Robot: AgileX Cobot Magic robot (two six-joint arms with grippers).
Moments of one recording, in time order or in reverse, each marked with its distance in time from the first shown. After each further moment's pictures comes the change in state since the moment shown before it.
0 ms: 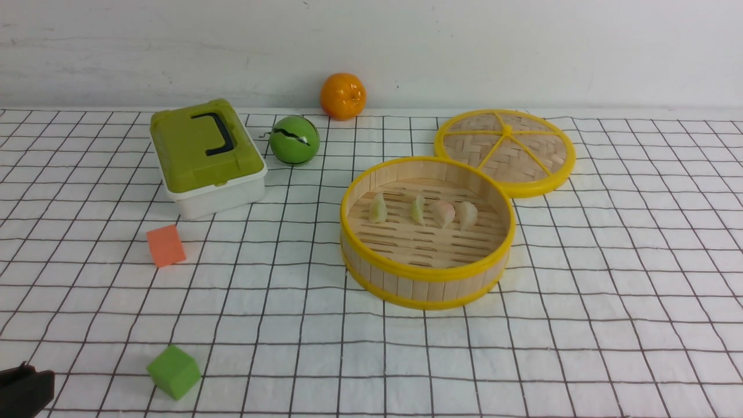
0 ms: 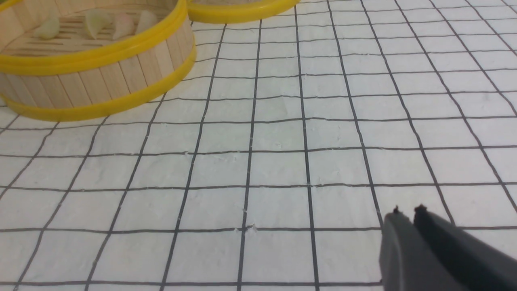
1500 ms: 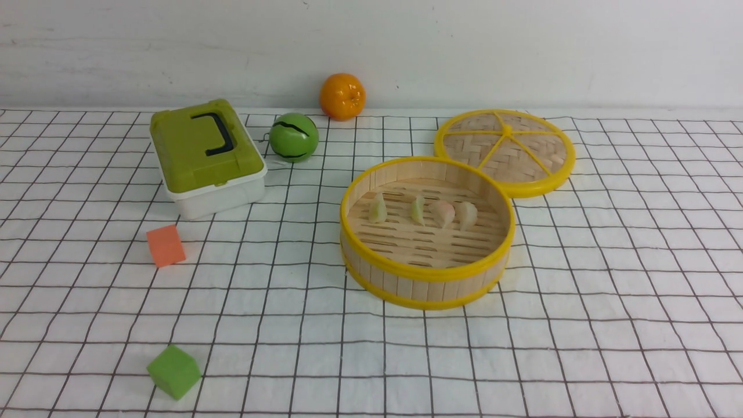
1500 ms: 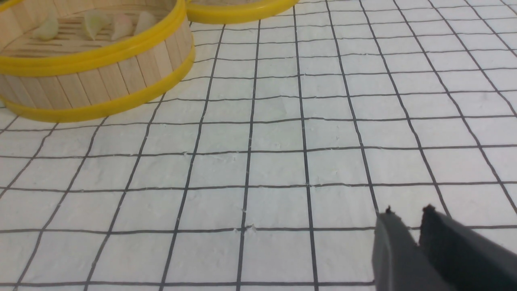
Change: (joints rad) right arm -0.003 0.000 0.000 0.001 0.001 0.000; left arm 0.458 -0.391 0.457 -0.385 -0.251 0.357
